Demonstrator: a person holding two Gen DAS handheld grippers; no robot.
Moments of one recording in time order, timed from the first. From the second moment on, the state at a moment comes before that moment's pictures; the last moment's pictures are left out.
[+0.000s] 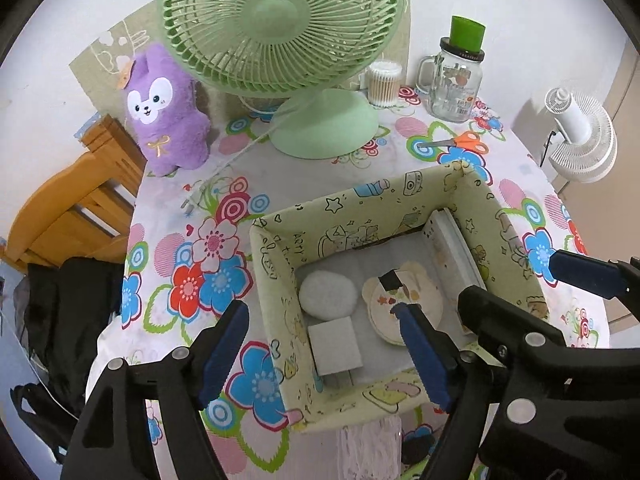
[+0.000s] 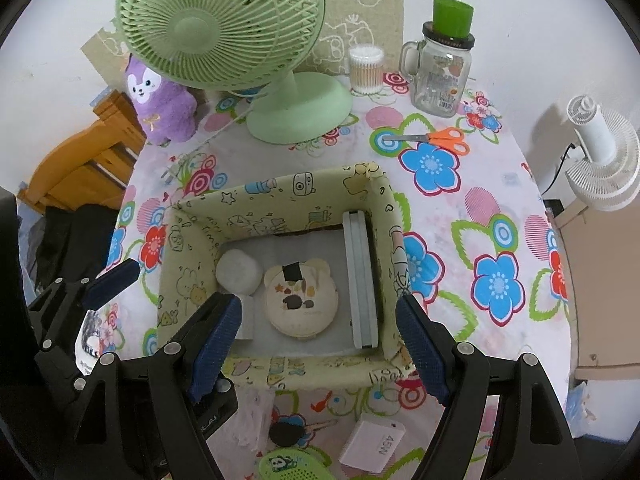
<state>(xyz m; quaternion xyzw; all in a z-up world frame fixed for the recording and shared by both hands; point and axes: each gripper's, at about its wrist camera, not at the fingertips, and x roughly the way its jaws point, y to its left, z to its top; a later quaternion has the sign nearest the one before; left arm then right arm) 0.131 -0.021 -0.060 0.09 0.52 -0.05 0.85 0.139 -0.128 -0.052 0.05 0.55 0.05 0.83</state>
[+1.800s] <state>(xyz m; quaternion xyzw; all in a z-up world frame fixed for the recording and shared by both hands) 0.040 -0.008 -0.038 0.08 0.50 -0.11 0.85 0.029 -0.119 -0.022 0.04 0.51 0.00 0.86</state>
